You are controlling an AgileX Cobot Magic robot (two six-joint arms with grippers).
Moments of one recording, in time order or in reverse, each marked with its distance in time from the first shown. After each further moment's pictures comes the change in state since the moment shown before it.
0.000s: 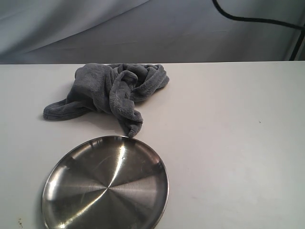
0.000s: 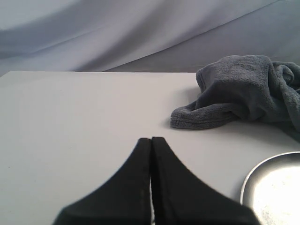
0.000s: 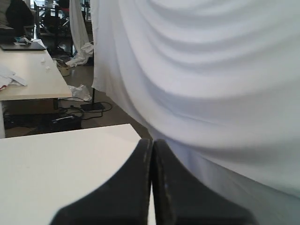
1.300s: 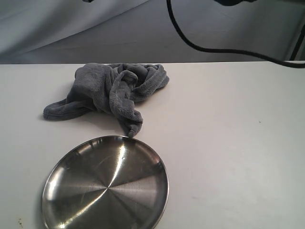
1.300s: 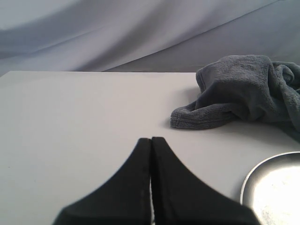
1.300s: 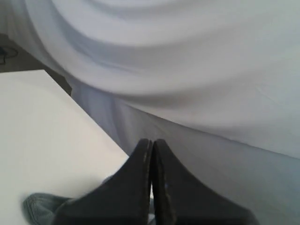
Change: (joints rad) left arm 0.000 0.000 0.000 0.000 0.000 0.000; right arm 0.177 0.001 0.077 1.415 0.672 -1.576
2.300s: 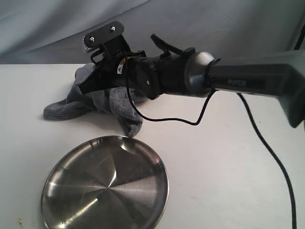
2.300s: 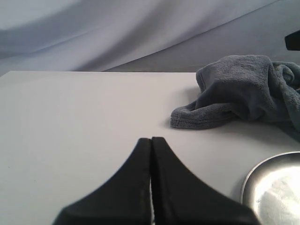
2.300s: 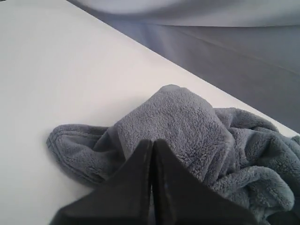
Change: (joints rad) left arm 0.000 0.000 0.000 0.000 0.000 0.000; right arm 0.000 0.472 0.000 0.431 -0.247 -0.182
